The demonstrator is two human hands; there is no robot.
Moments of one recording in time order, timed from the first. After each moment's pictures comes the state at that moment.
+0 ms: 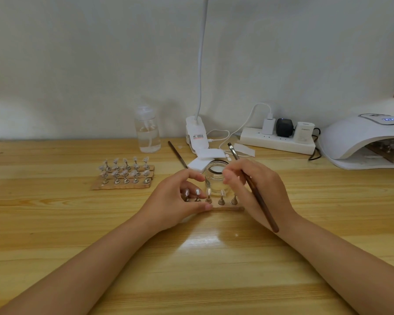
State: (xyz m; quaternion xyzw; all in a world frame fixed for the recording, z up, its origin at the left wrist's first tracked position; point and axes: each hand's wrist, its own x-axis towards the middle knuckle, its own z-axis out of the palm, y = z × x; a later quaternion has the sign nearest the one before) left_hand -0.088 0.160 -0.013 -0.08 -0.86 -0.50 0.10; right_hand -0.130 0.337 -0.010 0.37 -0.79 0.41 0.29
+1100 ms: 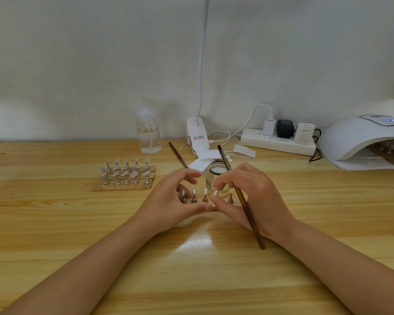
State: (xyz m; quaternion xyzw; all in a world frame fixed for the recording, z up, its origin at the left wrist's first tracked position) left_hand -0.085 0.155 -0.014 -0.10 -0.87 -0.45 0.15; right_hand -0.125 0.333 -0.012 0.45 -0.77 0.32 0.33
